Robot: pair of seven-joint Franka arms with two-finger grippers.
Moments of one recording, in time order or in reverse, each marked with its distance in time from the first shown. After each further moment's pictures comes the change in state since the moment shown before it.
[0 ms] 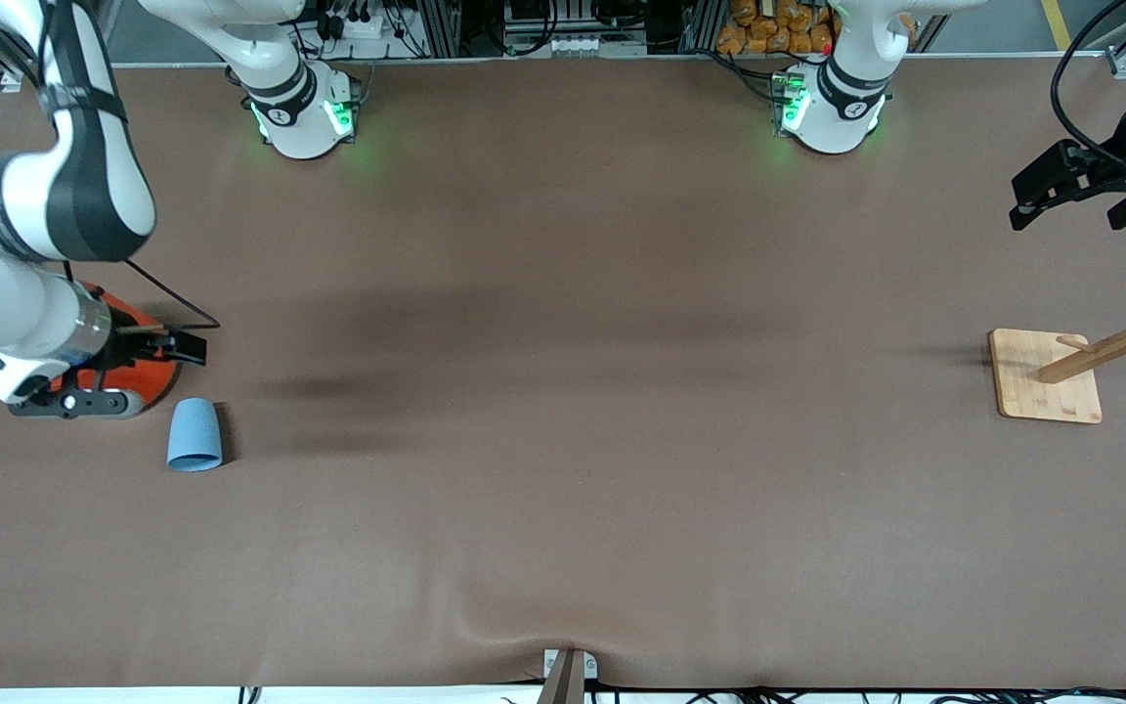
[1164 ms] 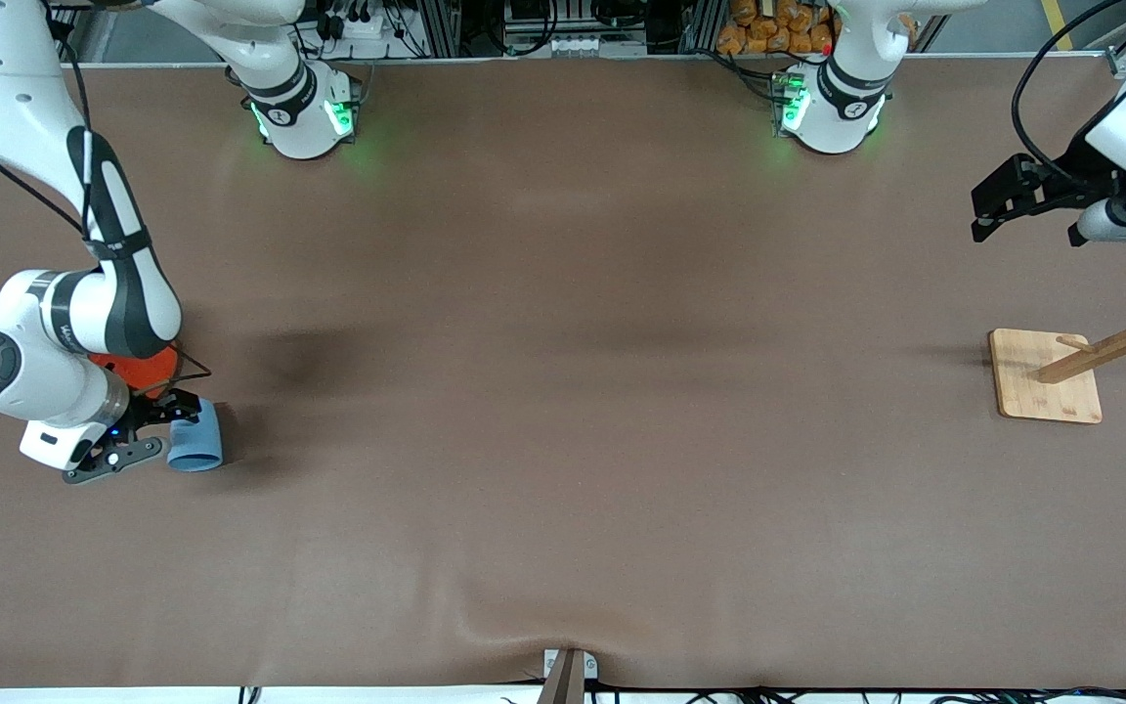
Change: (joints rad) left arm -0.002 0.033 -0.047 -0.001 -0.004 0.030 0.000; right arm -0.080 0.286 -0.099 -0.062 -0.053 0.488 -0.515
